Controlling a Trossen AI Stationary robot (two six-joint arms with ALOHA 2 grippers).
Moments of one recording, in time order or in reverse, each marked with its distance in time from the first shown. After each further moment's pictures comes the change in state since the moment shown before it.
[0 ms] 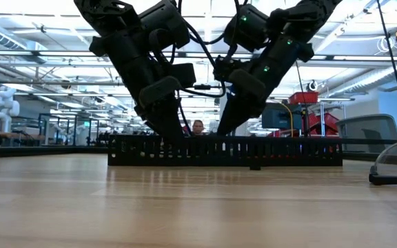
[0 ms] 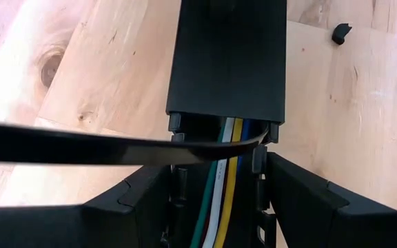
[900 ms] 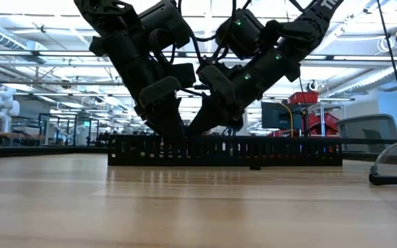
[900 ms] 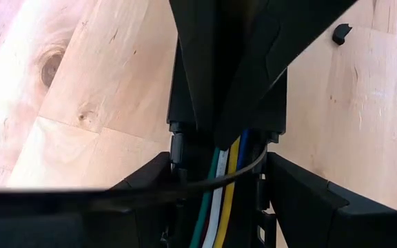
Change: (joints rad) left arm 0.000 0.000 0.000 0.000 0.000 -0.001; right arm 0.032 0.133 -0.004 0.363 -0.030 0.144
